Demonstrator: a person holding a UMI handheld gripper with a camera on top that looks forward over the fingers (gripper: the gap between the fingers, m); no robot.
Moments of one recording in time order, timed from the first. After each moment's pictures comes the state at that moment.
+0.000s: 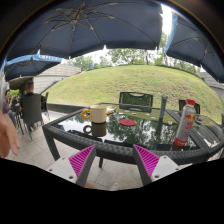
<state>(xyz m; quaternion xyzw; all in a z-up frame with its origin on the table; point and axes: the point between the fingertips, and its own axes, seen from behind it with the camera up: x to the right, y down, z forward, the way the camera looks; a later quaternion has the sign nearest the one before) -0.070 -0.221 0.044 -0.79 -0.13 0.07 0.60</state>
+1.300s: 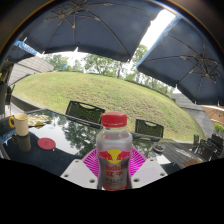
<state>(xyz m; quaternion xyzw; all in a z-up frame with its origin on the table) 0.189 -0.024 0.127 -0.74 -0.05 -0.14 0.66</state>
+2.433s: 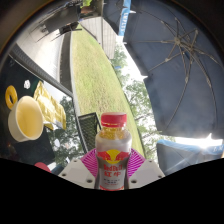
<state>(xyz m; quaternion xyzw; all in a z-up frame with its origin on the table) -0.068 0.146 0.224 -0.52 -0.43 -0.44 0.59</state>
